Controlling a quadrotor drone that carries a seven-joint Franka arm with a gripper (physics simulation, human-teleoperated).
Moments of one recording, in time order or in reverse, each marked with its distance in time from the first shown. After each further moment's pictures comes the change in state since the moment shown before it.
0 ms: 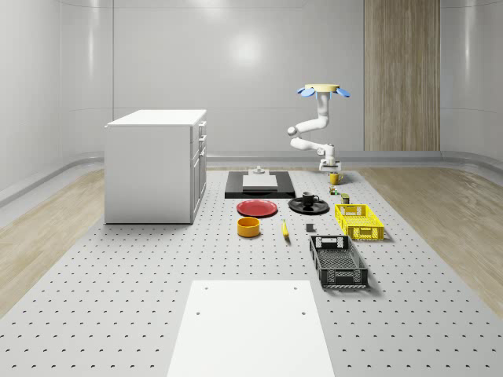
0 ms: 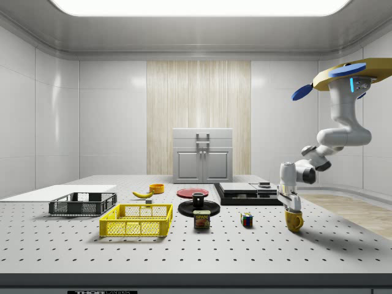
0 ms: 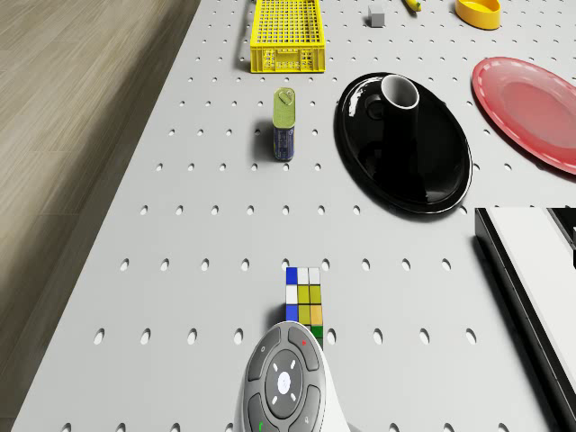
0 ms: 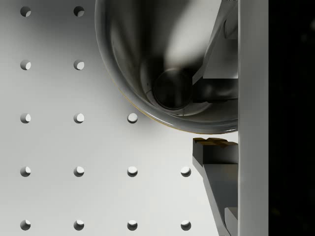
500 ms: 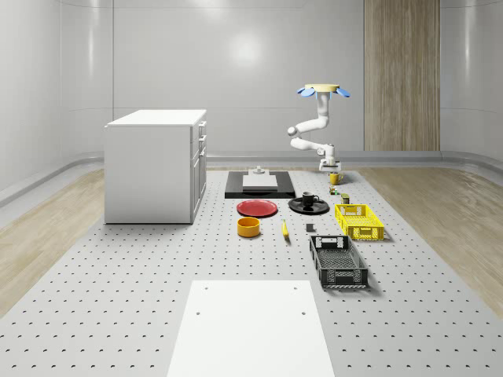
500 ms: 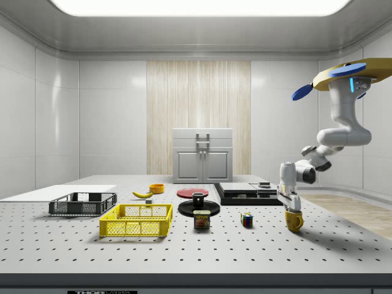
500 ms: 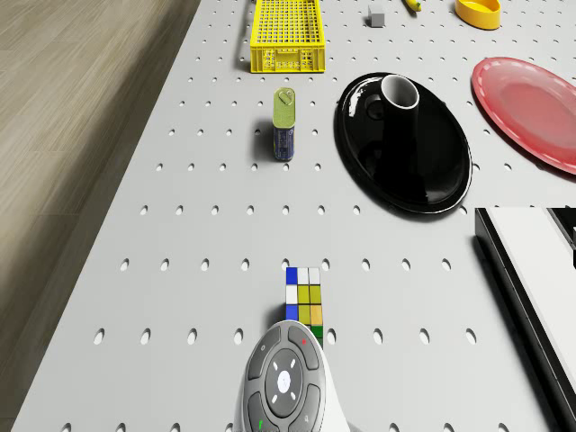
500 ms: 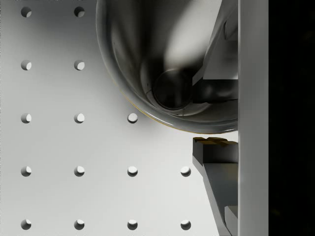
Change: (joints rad) arm 0.006 0.003 0.005 -0.007 0.003 -0.009 -0.002
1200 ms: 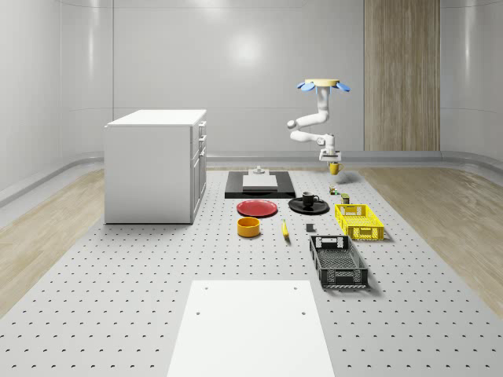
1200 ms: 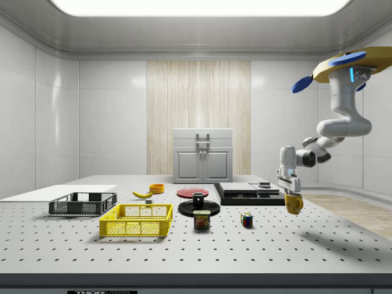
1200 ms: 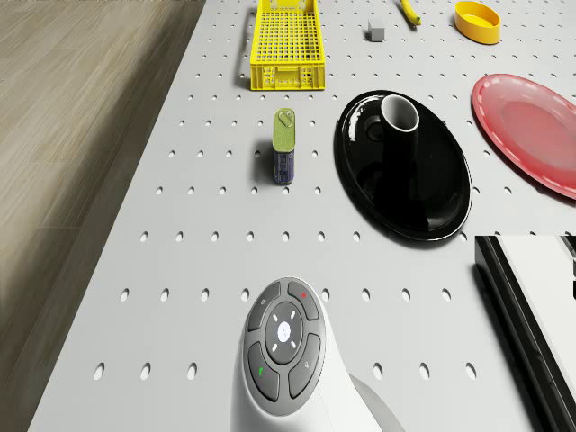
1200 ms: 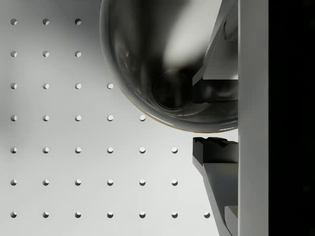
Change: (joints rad) arm 0.020 -0.014 0.085 -0.076 0.079 -0.068 0.010
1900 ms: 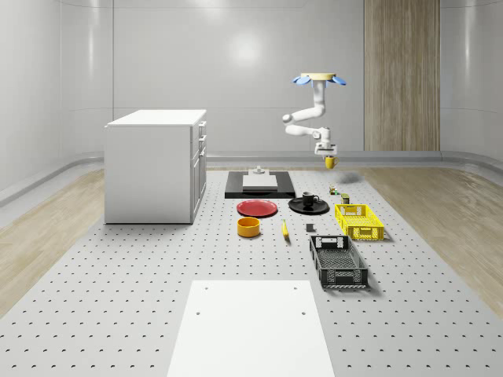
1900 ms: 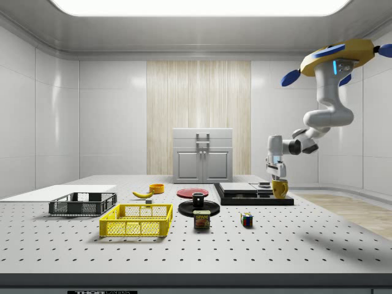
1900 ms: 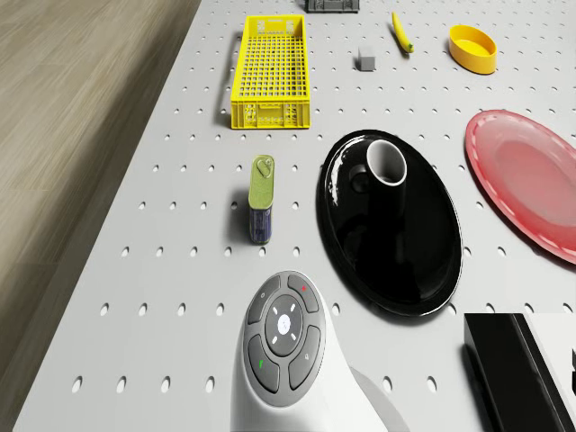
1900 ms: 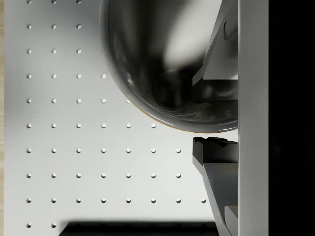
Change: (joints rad) arm -0.003 -0.007 0.012 -0.007 0.013 -0.002 0.005
